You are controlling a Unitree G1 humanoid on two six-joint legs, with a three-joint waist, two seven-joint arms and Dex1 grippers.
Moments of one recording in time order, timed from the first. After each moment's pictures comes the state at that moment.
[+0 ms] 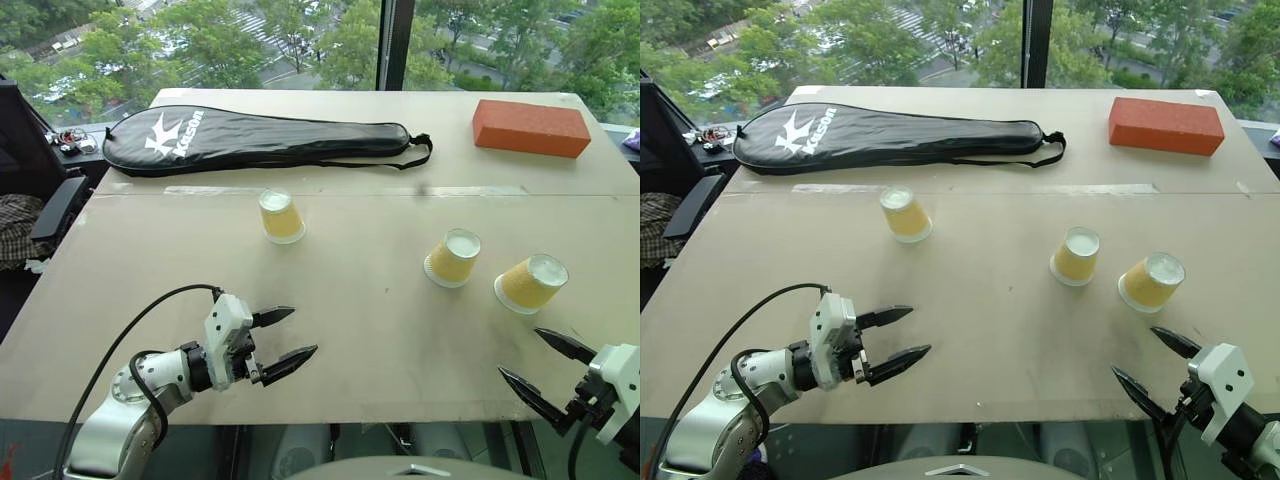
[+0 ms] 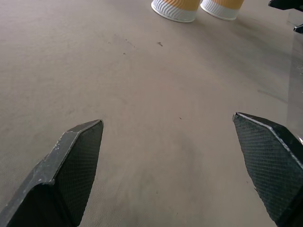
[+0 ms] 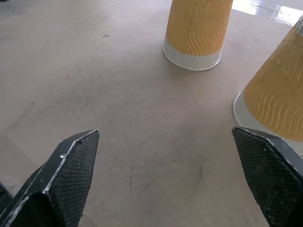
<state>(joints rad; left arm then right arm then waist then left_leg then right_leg) 0.30 0.66 0.11 -0.42 -0.53 0.31 -0.96 0.71 -0.47 -0.45 -0.58 0.42 0.13 0.91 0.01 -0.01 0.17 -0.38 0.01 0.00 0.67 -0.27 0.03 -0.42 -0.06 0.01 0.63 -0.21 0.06</state>
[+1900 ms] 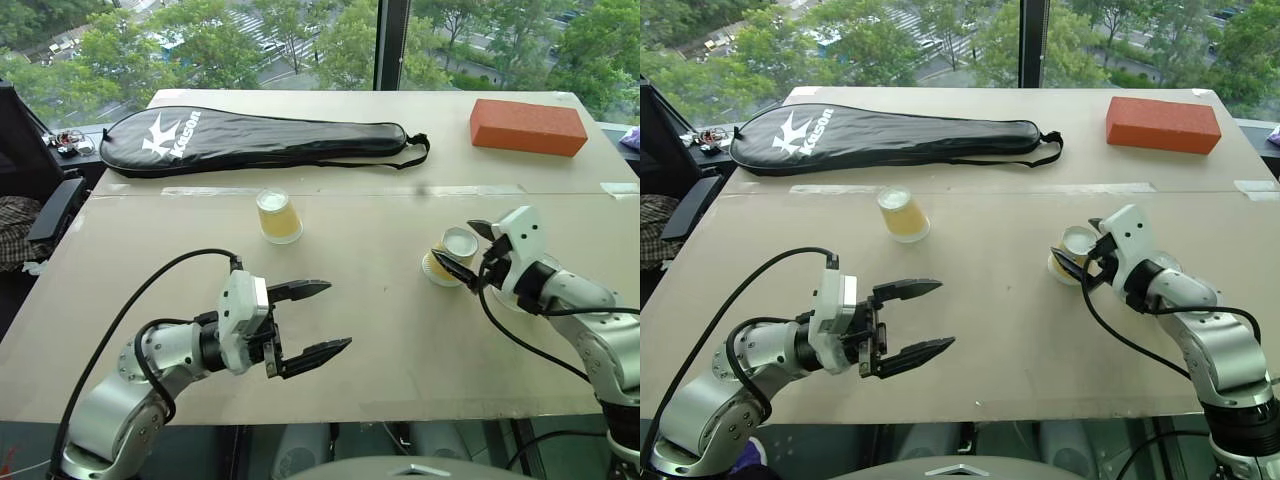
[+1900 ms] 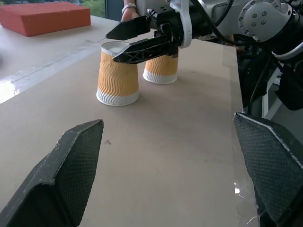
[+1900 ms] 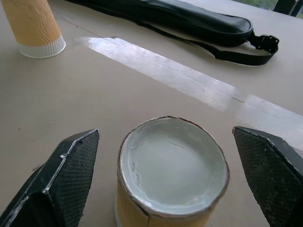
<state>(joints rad) 0.18 0.68 0.10 -0.66 -0.66 0.38 -0.94 -0.16 -0.59 -0.04 -0.46 0.43 0.65 0.47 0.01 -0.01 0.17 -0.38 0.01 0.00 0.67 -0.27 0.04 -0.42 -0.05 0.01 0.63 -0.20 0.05</state>
